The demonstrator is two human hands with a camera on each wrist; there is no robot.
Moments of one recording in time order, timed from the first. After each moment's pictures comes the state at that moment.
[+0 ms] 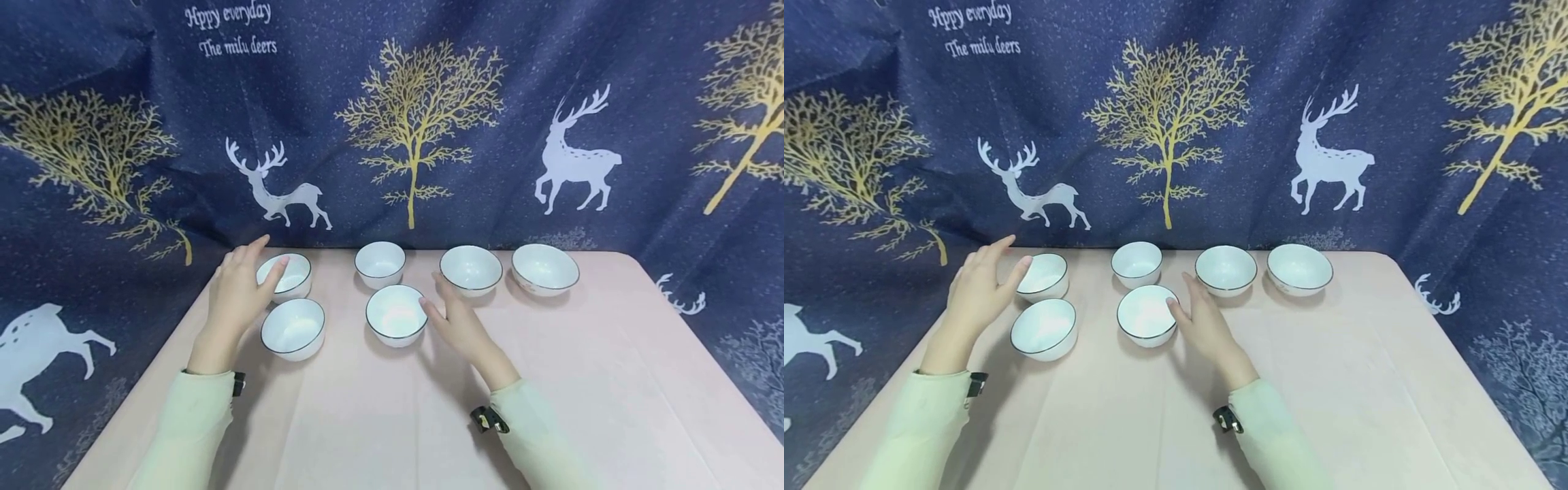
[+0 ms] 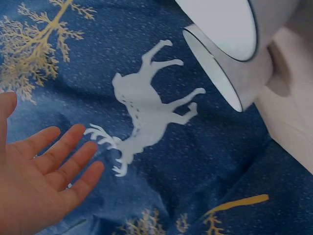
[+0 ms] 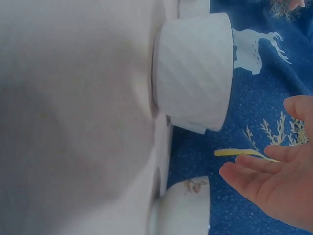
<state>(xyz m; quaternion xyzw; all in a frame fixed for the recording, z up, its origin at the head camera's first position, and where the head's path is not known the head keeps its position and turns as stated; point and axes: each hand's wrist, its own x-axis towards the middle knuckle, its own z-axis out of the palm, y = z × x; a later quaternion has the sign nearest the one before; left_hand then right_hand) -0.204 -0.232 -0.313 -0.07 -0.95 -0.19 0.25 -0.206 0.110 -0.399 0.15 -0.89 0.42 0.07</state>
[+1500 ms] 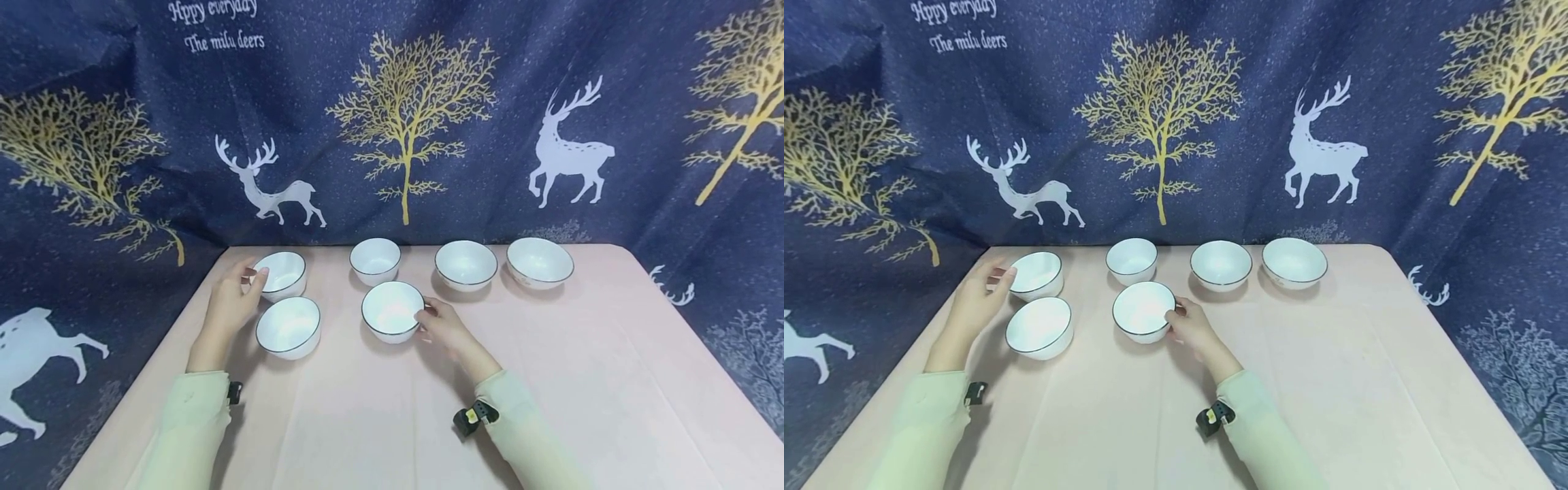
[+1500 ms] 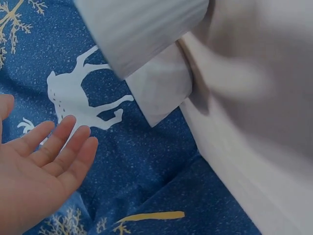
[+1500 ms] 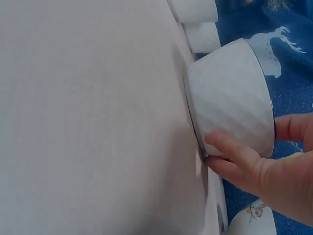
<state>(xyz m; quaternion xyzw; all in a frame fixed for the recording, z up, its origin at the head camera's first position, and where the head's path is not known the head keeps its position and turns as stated) -0.230 -0.267 -0.367 -0.01 -0.94 -0.30 0.18 -0.217 0.093 -0.429 -0.02 -0.76 0.64 -0.13</state>
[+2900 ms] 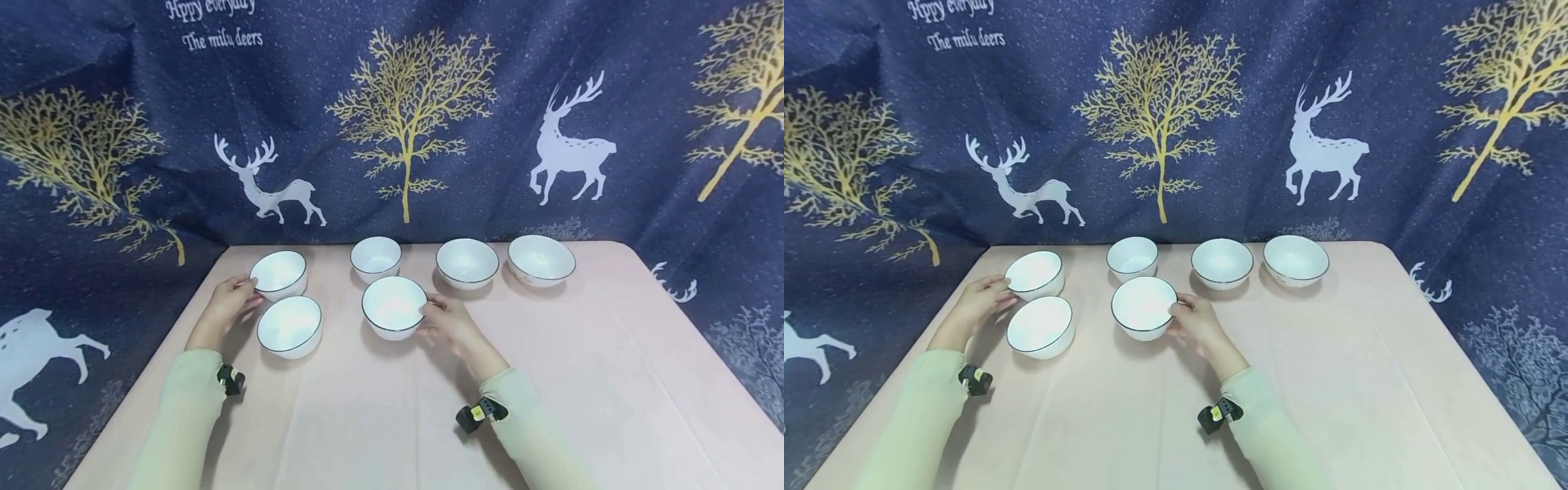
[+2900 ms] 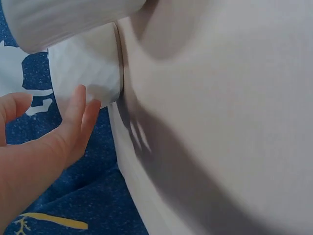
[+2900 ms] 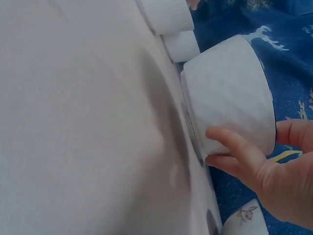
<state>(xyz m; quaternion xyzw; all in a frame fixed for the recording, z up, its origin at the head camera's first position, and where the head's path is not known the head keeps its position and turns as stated) -0.270 -0.307 -0.402 0.09 -0.81 -0.57 -0.05 -0.215 0.099 -0.420 -0.03 -0.69 0.71 -0.11</state>
